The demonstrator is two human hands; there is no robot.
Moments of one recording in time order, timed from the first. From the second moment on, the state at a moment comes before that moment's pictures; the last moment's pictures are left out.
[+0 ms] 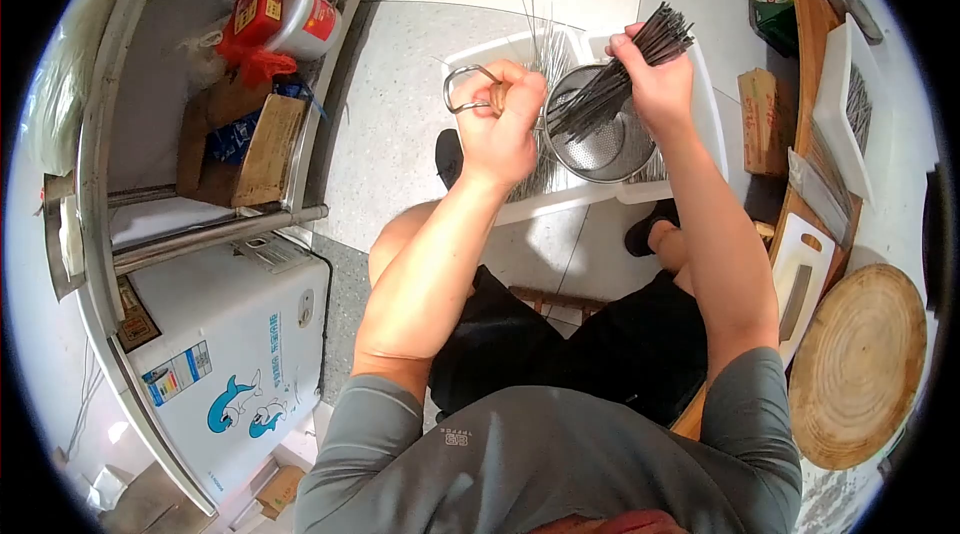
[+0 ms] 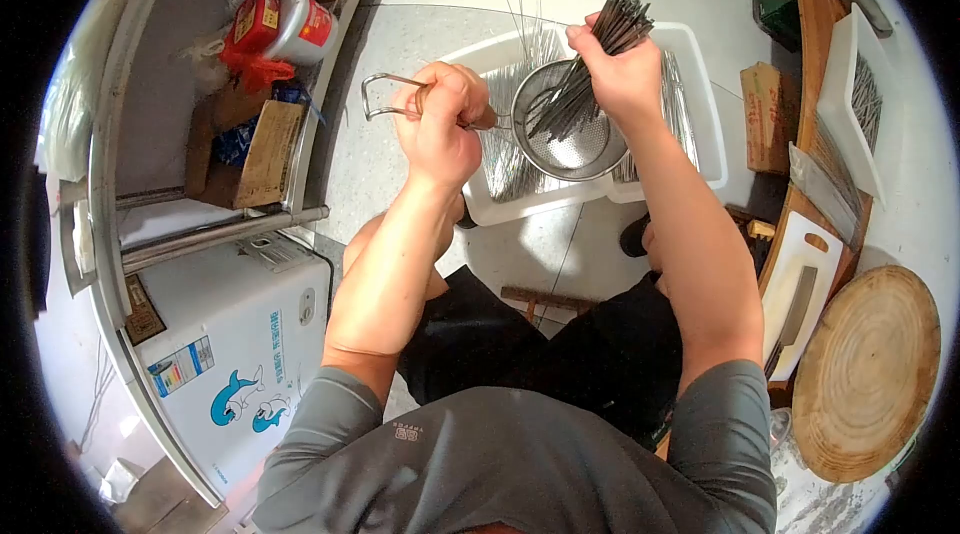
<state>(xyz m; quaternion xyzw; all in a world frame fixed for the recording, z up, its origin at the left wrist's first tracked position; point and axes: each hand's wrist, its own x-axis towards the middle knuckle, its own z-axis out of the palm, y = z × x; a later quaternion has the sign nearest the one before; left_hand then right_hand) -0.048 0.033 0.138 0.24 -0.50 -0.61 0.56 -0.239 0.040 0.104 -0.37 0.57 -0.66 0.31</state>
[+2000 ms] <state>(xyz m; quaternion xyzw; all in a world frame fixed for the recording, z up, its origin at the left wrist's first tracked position) -0.054 -0.023 0.124 0.36 -0.52 -0.50 0.59 -0.758 0.185 0.269 -0.11 0.79 -0.51 -0.33</state>
